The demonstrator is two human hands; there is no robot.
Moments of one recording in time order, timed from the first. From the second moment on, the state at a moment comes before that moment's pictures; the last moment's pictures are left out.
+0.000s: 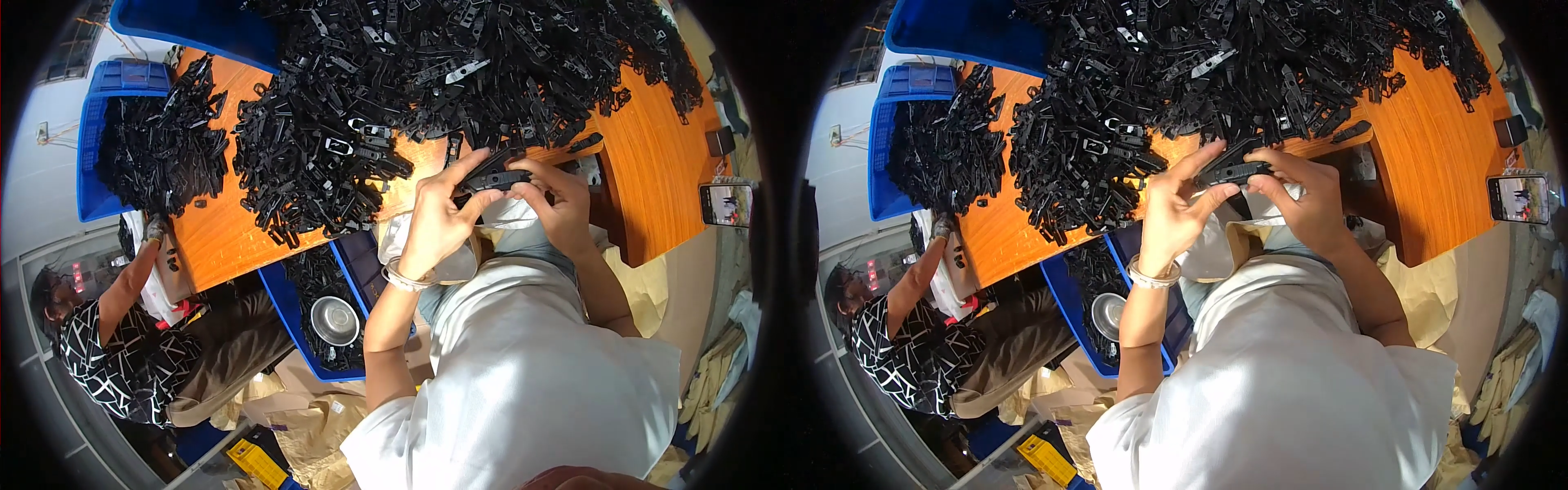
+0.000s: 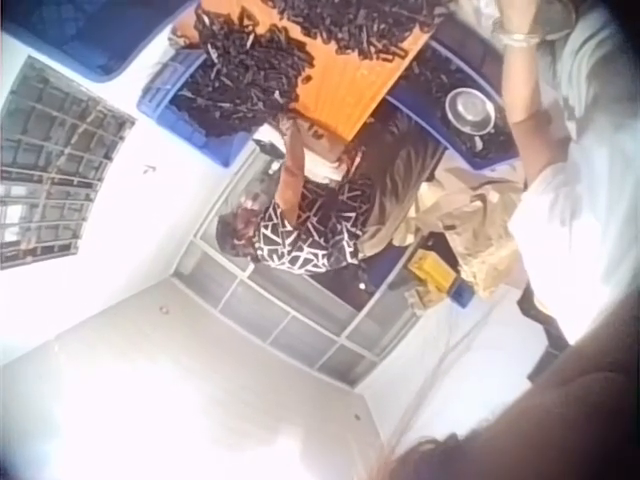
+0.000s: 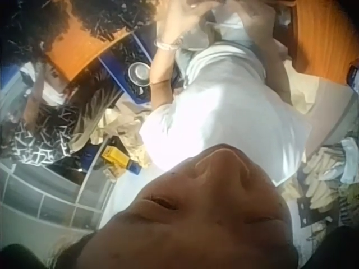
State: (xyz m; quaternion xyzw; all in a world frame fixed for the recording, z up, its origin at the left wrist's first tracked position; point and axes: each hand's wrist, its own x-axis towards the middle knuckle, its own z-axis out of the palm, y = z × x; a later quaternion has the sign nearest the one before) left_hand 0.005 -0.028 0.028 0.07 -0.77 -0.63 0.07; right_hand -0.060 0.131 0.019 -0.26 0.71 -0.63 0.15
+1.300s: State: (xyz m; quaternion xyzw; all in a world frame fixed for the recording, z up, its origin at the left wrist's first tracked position) left_hand -0.026 -0.138 0.000 0.09 -0.99 -0.02 0.09; right_hand -0.054 0.140 -0.031 -0.33 0.74 -0.54 0.24
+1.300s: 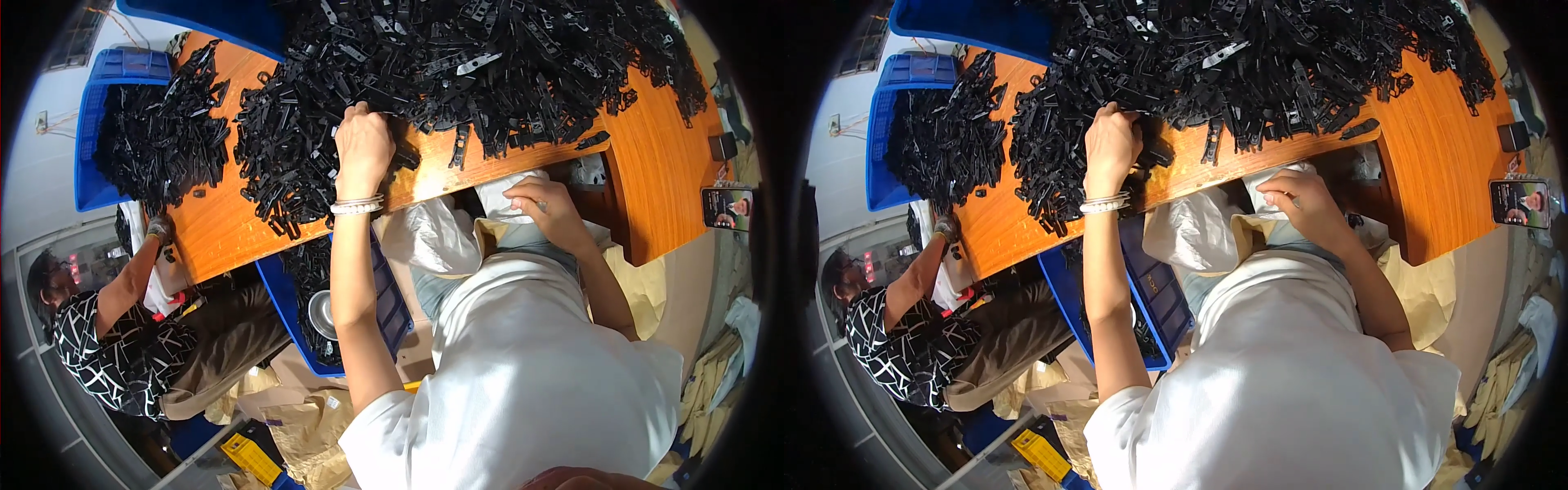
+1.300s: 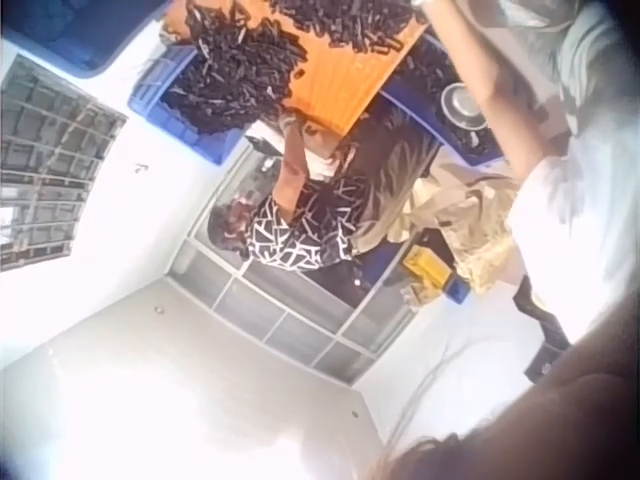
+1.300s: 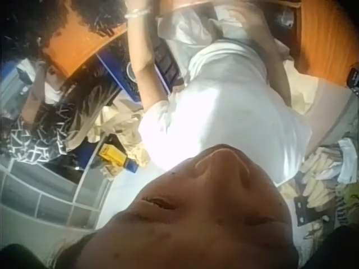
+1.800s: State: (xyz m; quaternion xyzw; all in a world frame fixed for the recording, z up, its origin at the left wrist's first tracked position) left_hand -0.018 -0.131 0.019 0.07 -0.97 -0.09 0.20; right_hand -0.179 0.241 -0.055 -0.06 0.90 -0.39 -0.18
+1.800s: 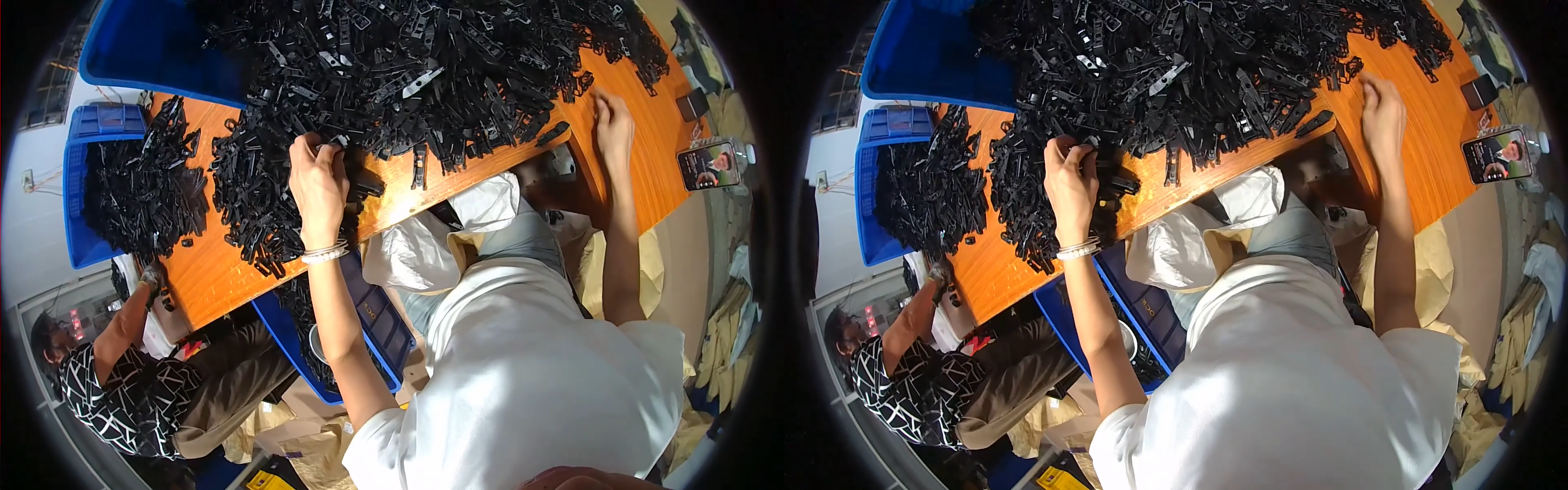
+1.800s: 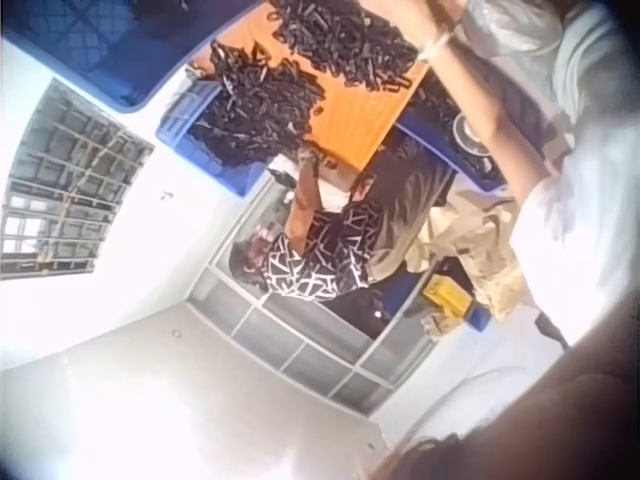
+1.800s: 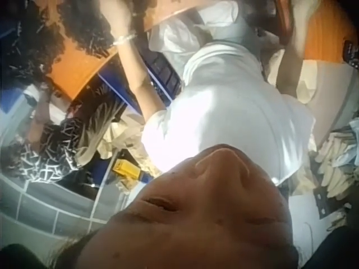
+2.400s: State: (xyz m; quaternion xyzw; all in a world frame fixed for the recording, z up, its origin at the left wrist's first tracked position) left_hand -0.008 -0.057 0.017 0.14 -0.79 -0.55 0.23; right_hand -0.204 0.290 -0.039 0.02 0.81 -0.58 0.06
